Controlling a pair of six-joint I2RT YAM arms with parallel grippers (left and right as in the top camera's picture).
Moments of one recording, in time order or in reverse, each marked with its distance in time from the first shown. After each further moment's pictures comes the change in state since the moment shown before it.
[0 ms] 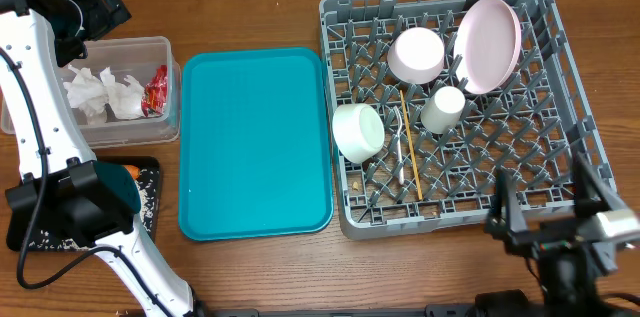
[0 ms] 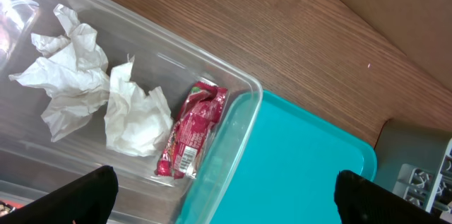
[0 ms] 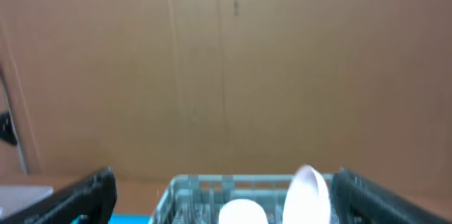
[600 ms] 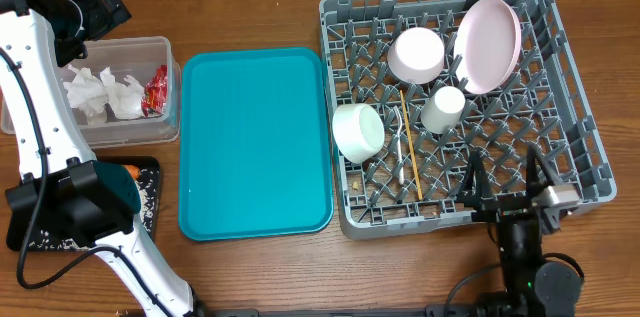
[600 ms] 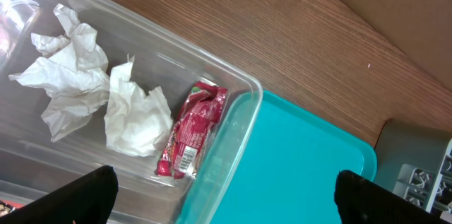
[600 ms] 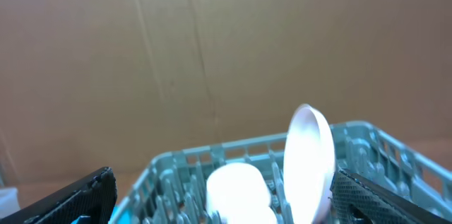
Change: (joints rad) left arm 0.000 0.000 0.000 0.000 0.000 0.000; right arm -0.082 -0.076 -0.491 0.391 -0.003 0.126
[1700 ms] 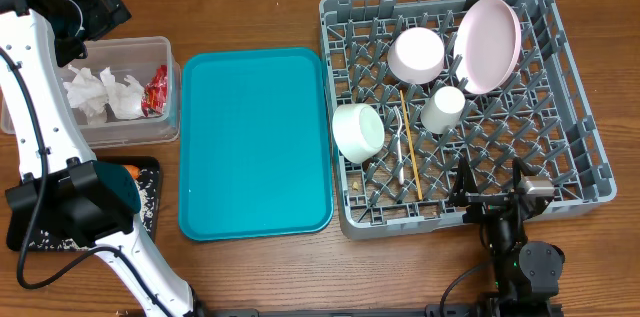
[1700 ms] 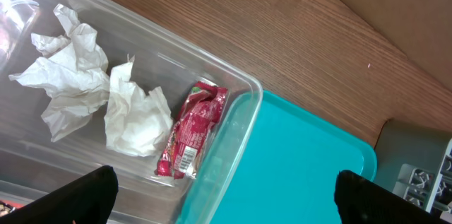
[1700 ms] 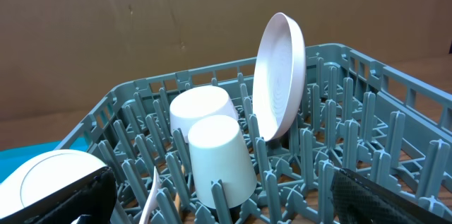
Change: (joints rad) left arm 0.000 0.000 0.000 0.000 0.000 0.000; right arm -0.017 -0.001 -0.076 -0.166 0.034 -0.046
